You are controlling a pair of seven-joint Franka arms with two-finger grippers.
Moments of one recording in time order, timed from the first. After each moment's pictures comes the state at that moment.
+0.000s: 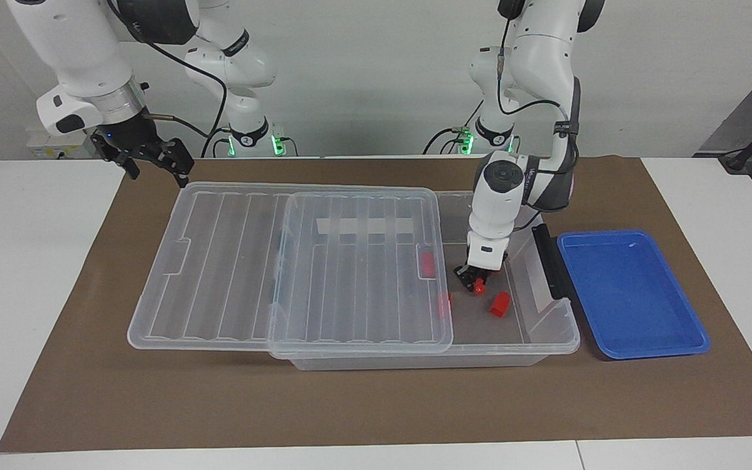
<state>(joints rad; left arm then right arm) -0.25 0.31 -0.14 -2.02 0.18 2.43 -0.91 -0.07 0.01 0.07 -1.55 -0.04 1.53 0.23</state>
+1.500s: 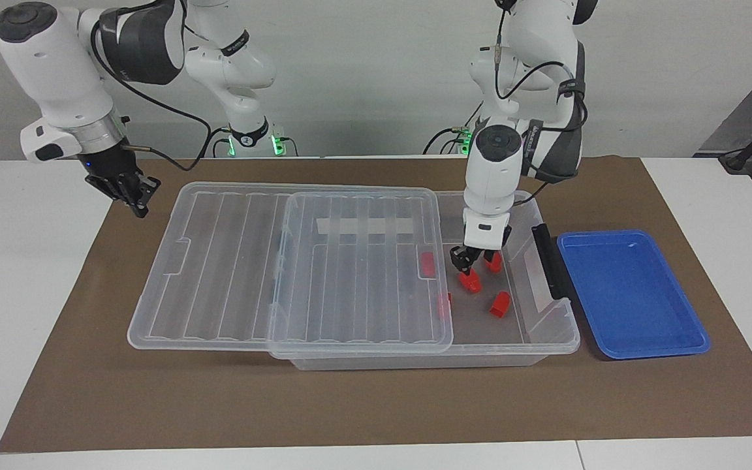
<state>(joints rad) -0.29 0.23 -0.15 -1.73 0.18 1.97 -0.96 -0.18 -0.01 0.07 -1.77 -0.04 1.84 0.13</state>
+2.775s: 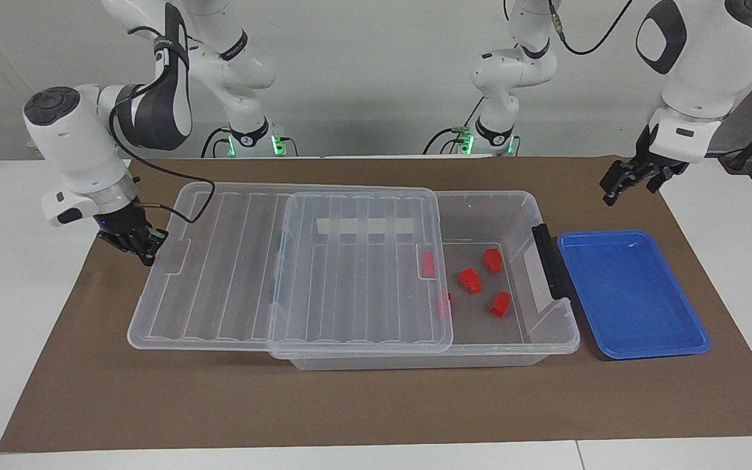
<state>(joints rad) 0.09 0.06 -0.12 -1.54 0.09 1.62 -0.21 -0.17 0.12 0.08 -1.83 -0.04 2.06 0.08</state>
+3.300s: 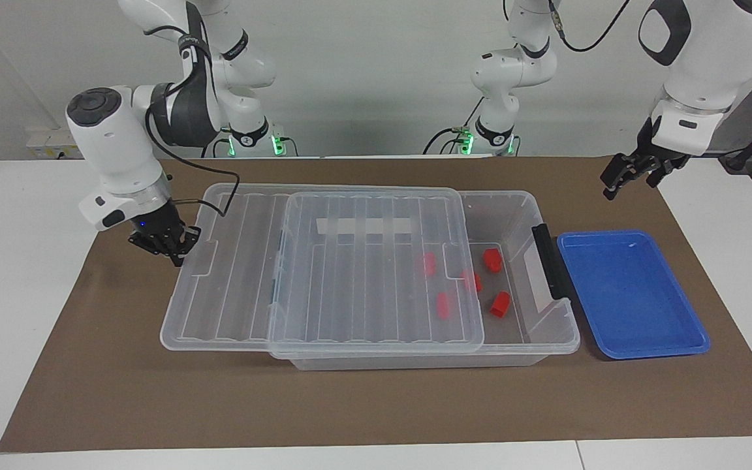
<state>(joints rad) 0.10 0.03 -0.12 -1.54 0.05 1.59 -0.21 -0.07 0.12 0.08 -1.83 -0.04 2.06 0.01</state>
